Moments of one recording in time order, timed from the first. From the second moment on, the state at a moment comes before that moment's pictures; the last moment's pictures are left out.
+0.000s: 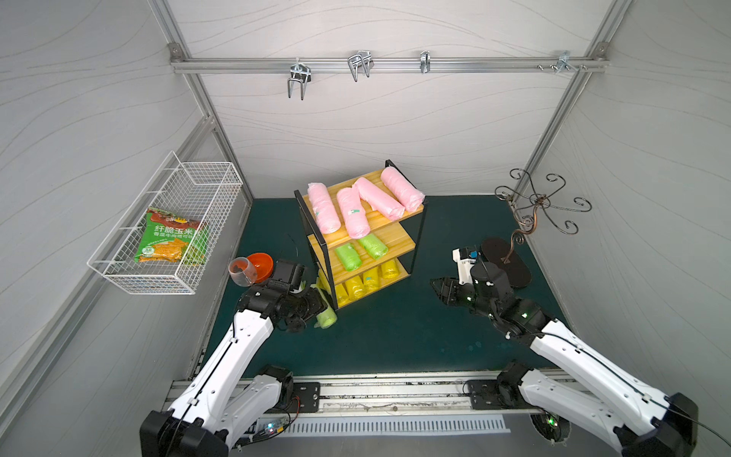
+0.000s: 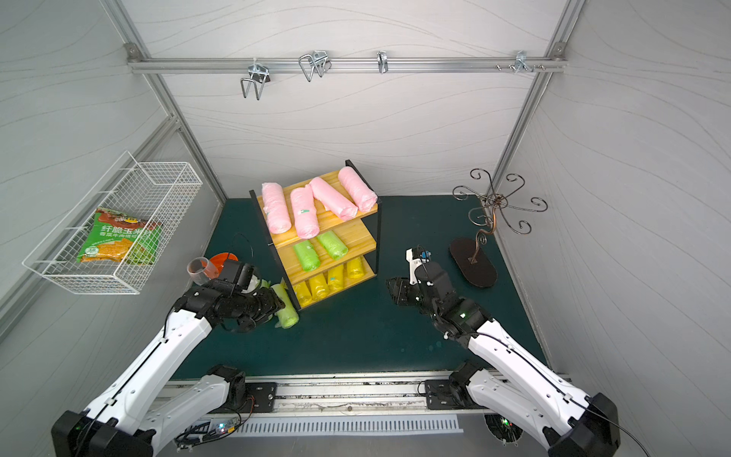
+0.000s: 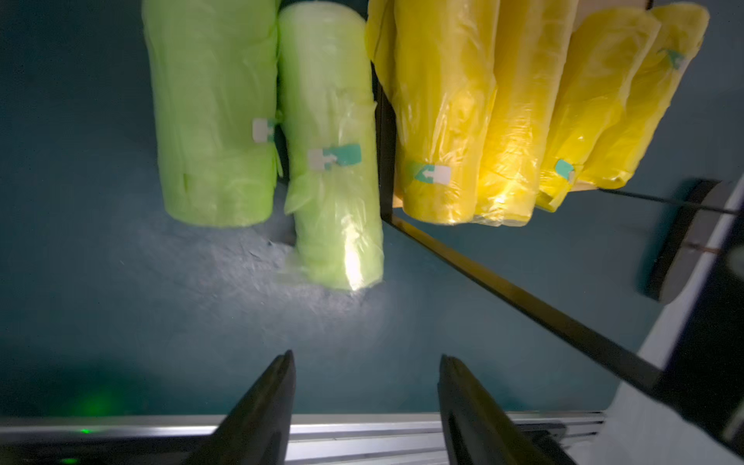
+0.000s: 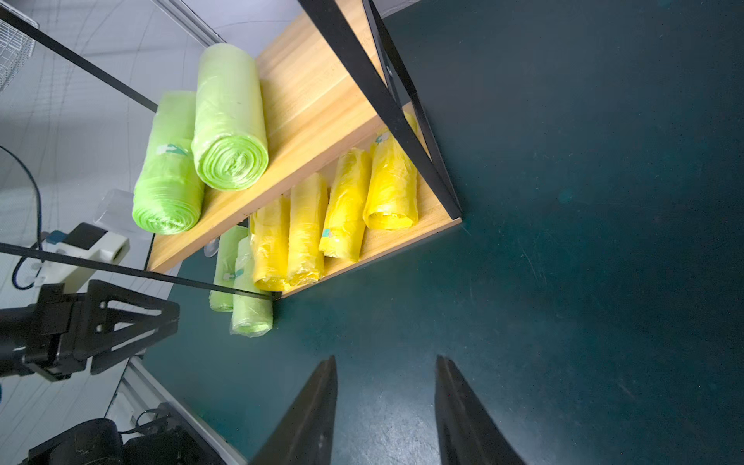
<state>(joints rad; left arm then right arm) -0.19 0.98 0.79 -1.01 0.23 -0.79 0.71 0.83 0.68 -0.41 -0.04 0.61</state>
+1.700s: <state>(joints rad) -0.06 1.53 0.92 -0.74 0.15 -0.65 0.76 0.97 0.64 -0.38 -0.08 0.58</state>
